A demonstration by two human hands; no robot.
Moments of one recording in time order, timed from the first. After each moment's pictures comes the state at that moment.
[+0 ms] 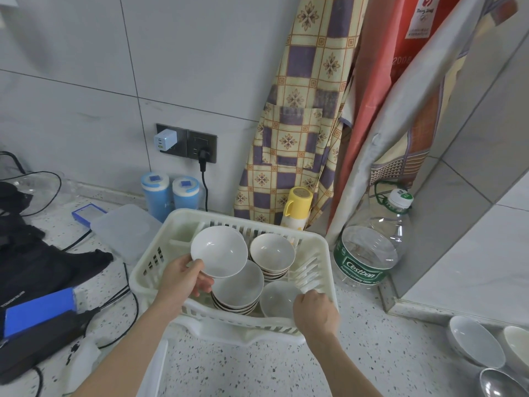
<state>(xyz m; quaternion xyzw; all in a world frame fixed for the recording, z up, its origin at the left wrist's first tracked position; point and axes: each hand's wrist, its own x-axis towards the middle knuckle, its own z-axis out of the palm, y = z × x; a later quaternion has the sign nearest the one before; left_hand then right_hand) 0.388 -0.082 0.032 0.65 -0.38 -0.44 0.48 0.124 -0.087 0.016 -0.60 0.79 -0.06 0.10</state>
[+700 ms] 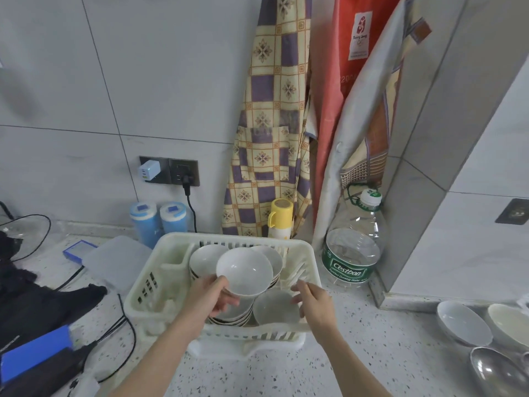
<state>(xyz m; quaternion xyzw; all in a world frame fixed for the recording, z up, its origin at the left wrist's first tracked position) 0.331 -0.076 0.062 0.62 -0.39 -0.53 0.43 0.101 -0.079 0.036 -0.47 0.68 -0.41 0.39</state>
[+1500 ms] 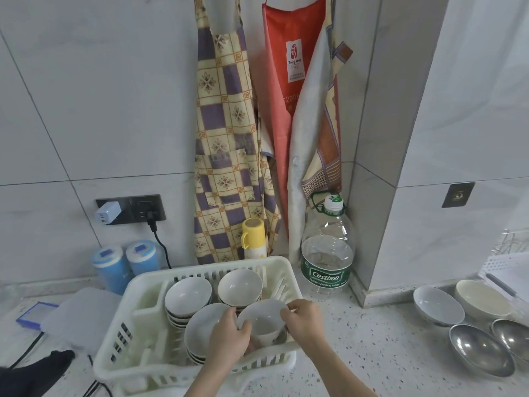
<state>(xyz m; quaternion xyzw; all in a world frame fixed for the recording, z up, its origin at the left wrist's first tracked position) 0.264 -0.074 0.043 0.67 -0.59 -0.35 0.27 0.090 -0.087 0.026 -0.47 0.72 -0.38 0.34</state>
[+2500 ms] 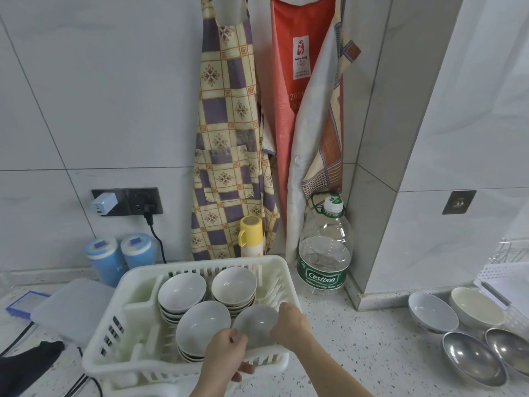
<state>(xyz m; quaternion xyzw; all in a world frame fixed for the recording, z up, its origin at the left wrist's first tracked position) 0.257 -0.061 0.023 0.68 -0.45 -0.50 0.29 0.100 -0.104 0.029 -0.61 0.76 -0.05 0.23</state>
